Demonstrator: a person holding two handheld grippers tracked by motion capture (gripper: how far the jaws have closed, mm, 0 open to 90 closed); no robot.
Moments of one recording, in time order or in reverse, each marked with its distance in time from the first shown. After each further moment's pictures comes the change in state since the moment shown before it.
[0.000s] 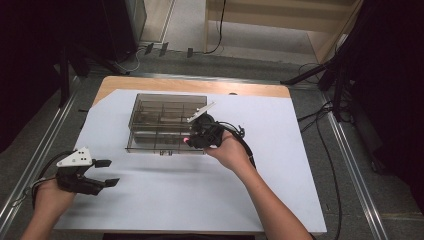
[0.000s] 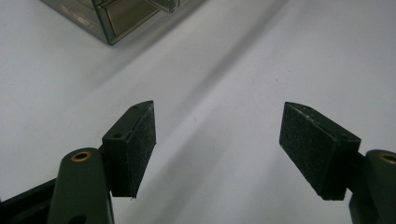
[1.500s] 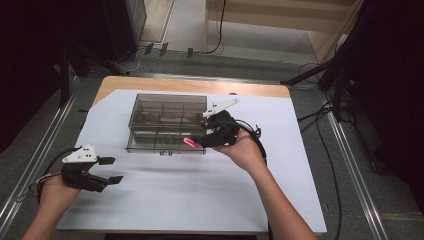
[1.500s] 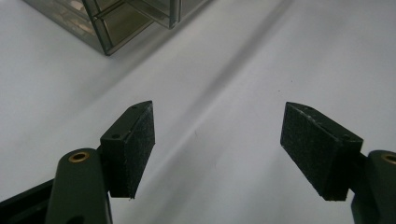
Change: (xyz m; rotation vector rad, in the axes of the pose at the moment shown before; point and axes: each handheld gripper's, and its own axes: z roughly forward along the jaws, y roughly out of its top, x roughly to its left) left arm 0.003 0.010 0.009 0.004 -0.013 0.005; right arm -0.004 -0.013 -0.052 -0.211 -0.029 -0.014
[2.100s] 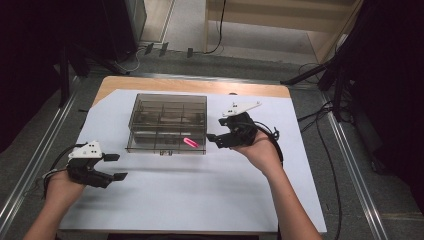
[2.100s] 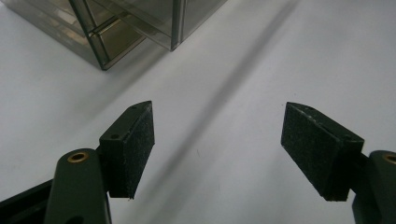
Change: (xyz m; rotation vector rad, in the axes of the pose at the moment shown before) left arm 0.004 0.010 0.011 -0.003 -0.022 0.012; right arm -0.019 -0.024 -0.029 -0.053 -0.073 0.033
